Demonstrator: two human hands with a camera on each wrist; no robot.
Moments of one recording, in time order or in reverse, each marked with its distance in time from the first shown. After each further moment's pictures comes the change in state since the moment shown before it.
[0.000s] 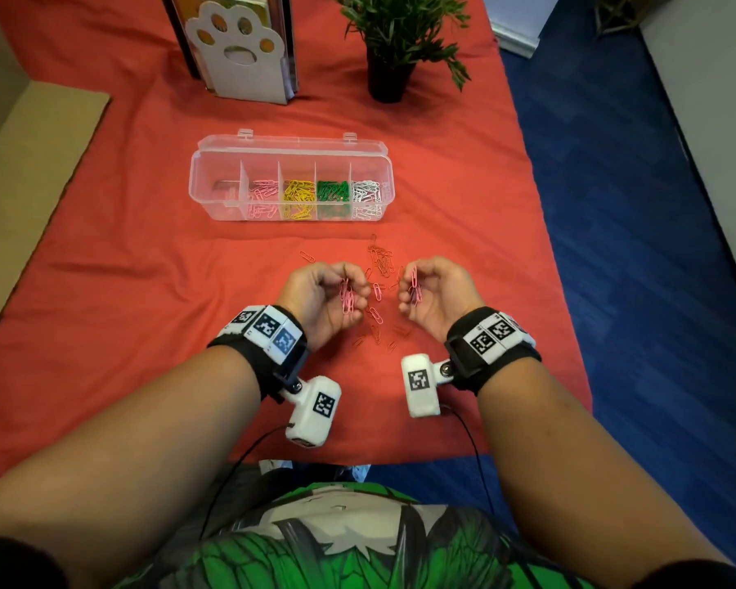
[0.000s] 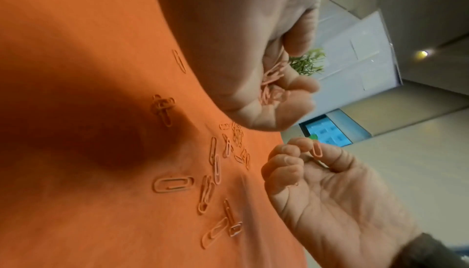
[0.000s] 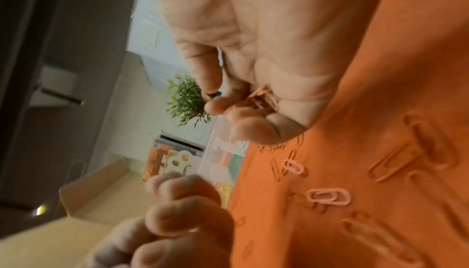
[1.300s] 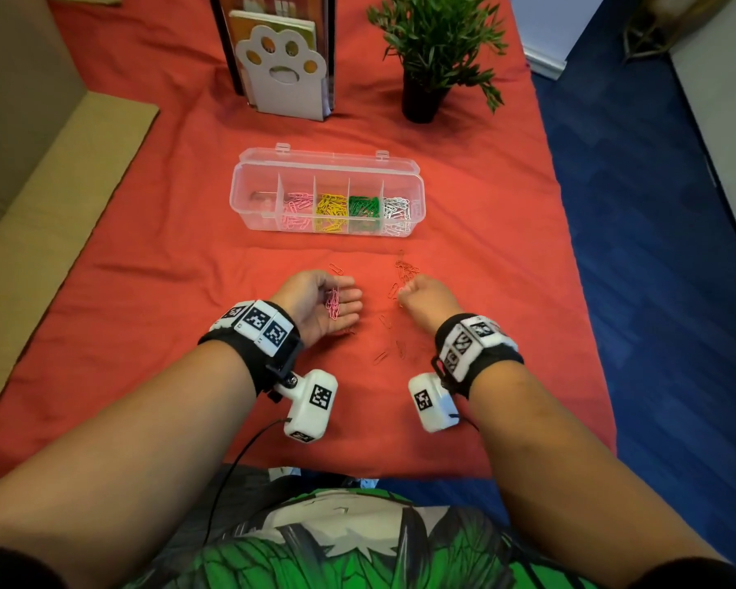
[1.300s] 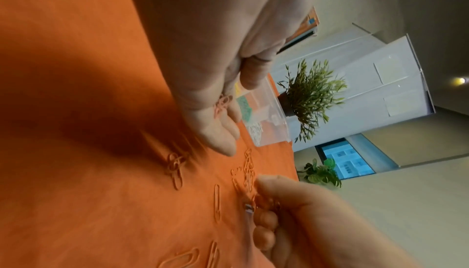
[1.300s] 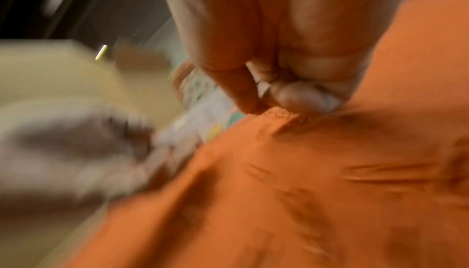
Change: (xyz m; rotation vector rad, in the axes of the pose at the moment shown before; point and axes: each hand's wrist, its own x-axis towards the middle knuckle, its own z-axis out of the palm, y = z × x) left_hand -0.003 0.028 -0.032 0.071 0.307 -0.135; right_hand 0.034 0.009 0.037 -1.177 0.242 -0.098
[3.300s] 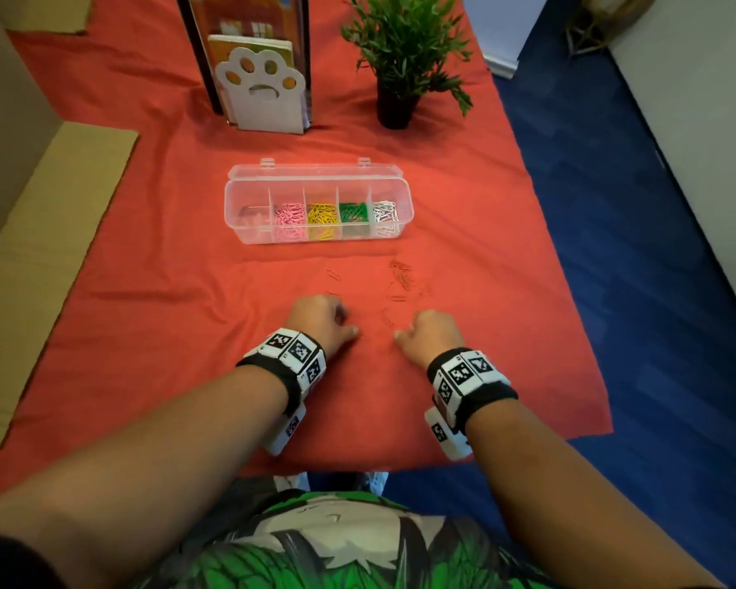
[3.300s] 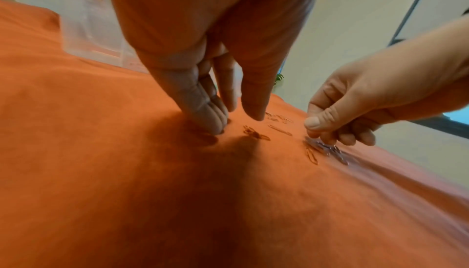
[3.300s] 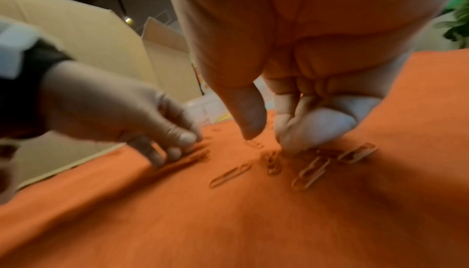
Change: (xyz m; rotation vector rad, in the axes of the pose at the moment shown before) left_hand -0.002 -0.022 -0.017 1.352 0.226 0.510; right_hand -0.057 0.010 0.024 -0.400 0.106 0.152
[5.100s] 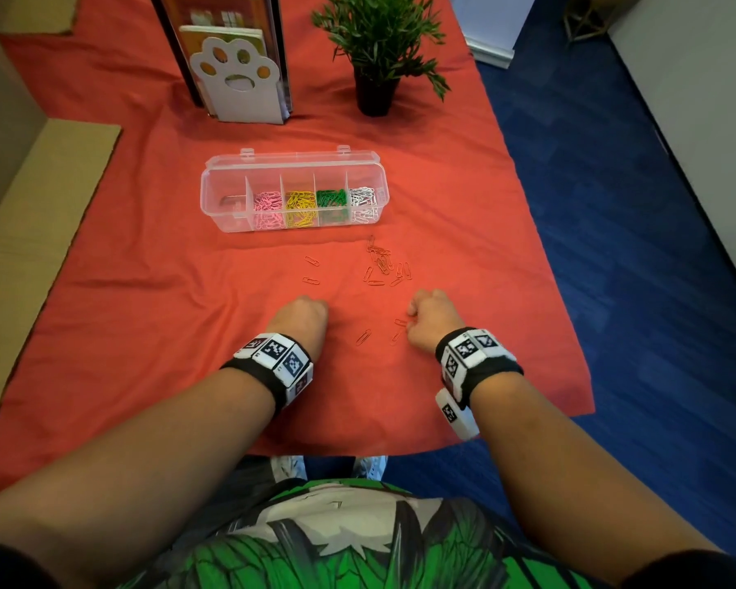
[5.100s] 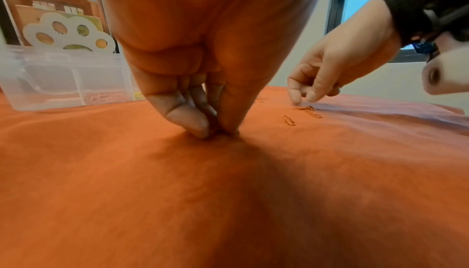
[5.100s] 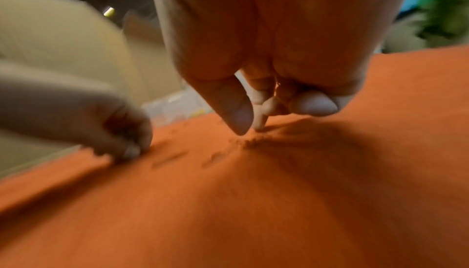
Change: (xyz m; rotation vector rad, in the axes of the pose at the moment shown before) left_hand -0.015 0.005 0.025 0.538 -0.089 0.089; right_hand 0.025 0.056 0.006 0.030 0.063 -0.173
